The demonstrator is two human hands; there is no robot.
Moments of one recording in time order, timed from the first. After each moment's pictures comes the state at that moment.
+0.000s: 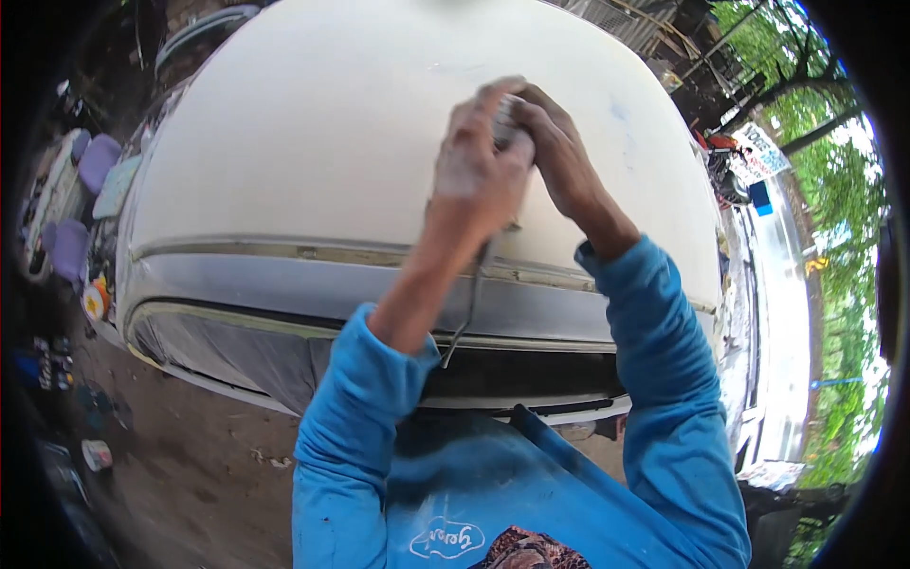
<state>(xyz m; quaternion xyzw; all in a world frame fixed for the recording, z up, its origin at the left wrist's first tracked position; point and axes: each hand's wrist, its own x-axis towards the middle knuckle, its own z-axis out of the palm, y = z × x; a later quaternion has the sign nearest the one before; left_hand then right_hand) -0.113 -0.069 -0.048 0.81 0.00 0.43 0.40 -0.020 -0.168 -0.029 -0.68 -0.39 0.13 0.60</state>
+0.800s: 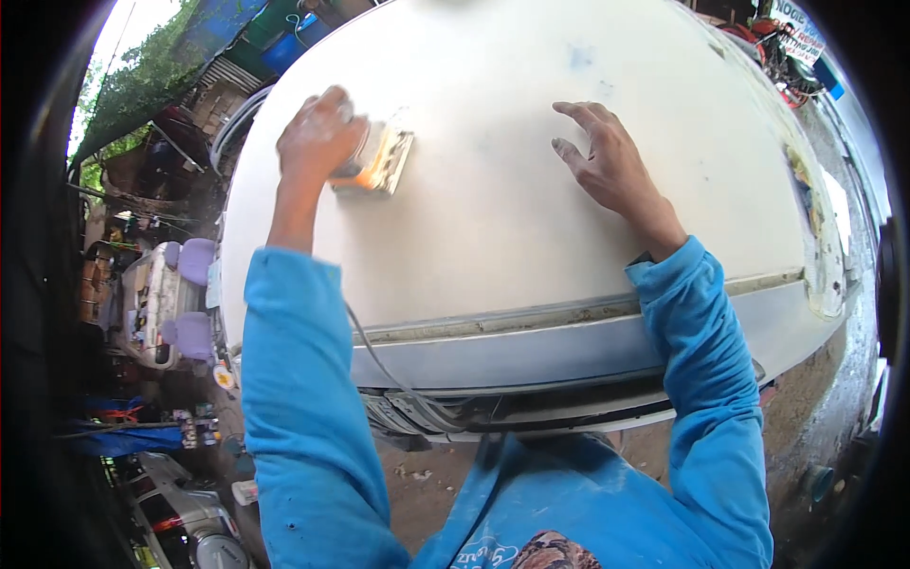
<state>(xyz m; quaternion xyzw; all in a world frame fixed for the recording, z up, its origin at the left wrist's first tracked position) 0.027 0.012 0.007 0.97 0.21 0.11 -0.09 0.100 -0.315 -0.114 -0.84 -0.32 -0.13 0.41</state>
